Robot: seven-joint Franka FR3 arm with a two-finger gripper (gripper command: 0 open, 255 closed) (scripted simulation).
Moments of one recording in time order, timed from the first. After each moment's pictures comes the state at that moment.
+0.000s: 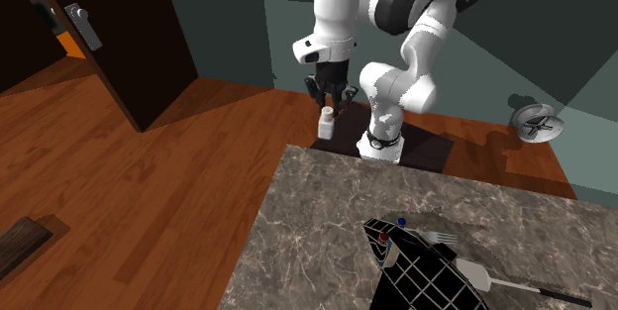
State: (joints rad) arm -0.11 -0.94 -0.18 -2.58 -0.14 1.66 -0.30
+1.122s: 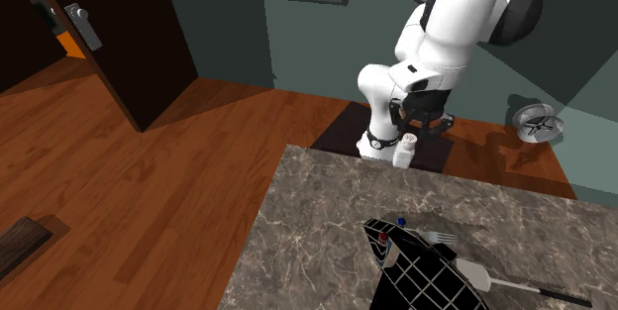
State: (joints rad) arm 0.07 -1.00 0.25 -2.58 0.21 1.61 0.11
